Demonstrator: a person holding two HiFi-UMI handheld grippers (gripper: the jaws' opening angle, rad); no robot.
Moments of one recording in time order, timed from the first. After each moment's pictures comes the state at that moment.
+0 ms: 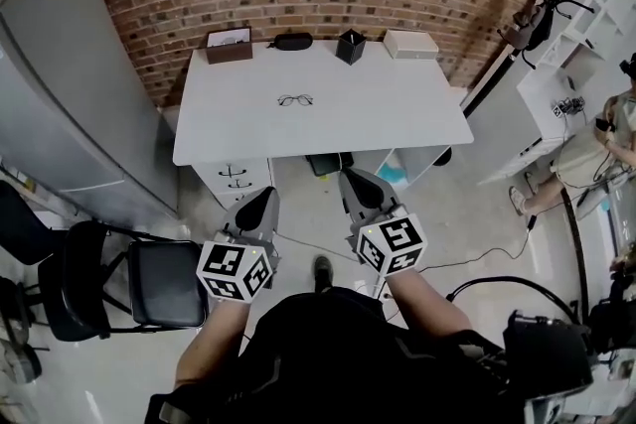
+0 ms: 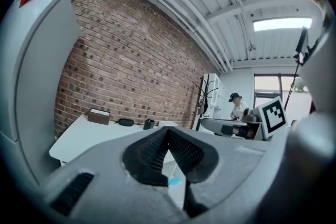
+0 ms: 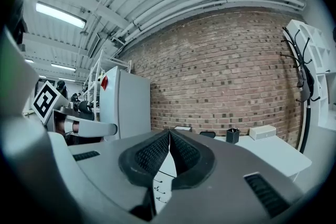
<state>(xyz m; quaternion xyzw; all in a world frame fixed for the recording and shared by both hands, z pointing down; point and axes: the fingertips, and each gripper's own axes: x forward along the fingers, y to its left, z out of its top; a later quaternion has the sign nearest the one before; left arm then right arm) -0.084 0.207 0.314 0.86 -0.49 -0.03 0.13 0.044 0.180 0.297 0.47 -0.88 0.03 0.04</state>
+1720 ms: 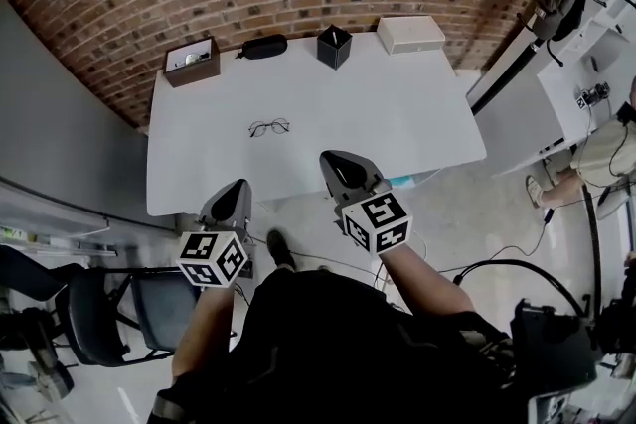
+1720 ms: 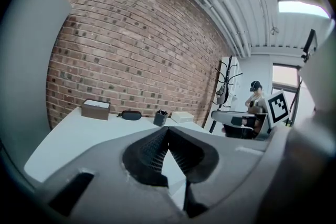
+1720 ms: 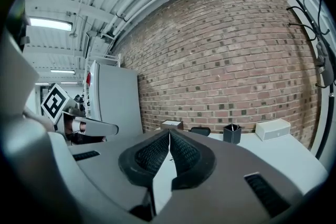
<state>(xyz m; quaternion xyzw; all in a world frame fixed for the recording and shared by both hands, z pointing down) -0.035 -0.026 0.361 0.84 -0.51 0.04 0.18 0.116 -0.055 0.337 0.44 -0.89 0.08 0.07</state>
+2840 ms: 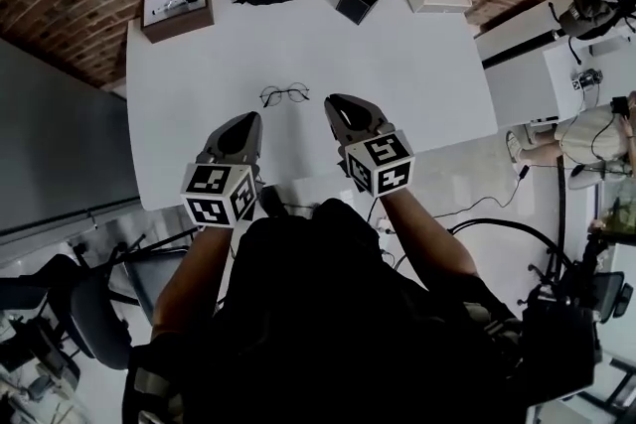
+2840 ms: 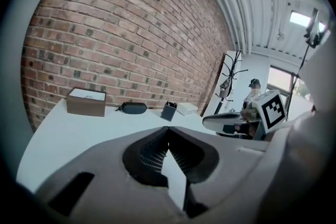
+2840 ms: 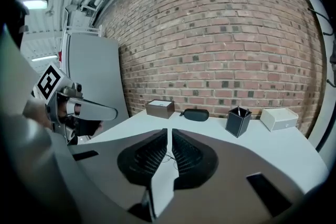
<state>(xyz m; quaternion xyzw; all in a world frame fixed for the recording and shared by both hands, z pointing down) -0.096 -0.185 0.415 0.86 -0.44 0.08 0.24 0.032 -0.202 0.415 0.47 -0.85 0.14 0.18</state>
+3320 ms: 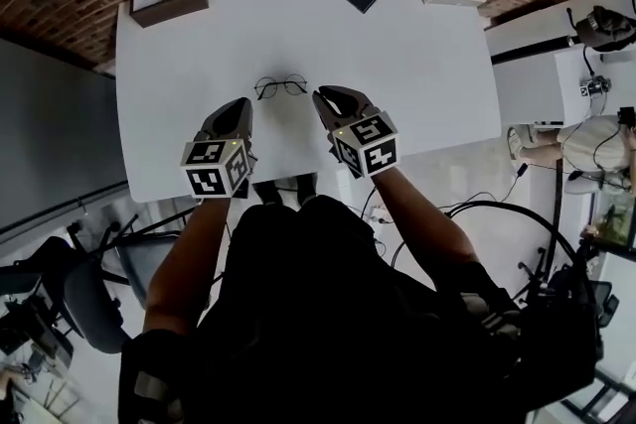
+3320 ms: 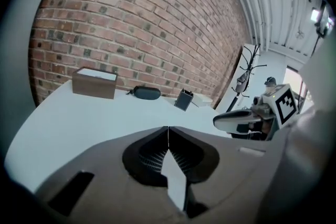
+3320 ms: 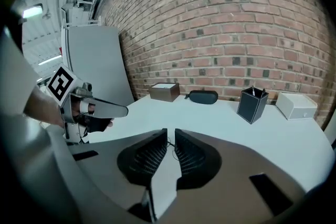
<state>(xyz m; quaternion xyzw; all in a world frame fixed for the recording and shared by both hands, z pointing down) -0.098 -0.225 0.499 0.82 -0.48 0.11 0.30 0.036 -0.230 0.492 0.40 -0.86 0.18 0.25</state>
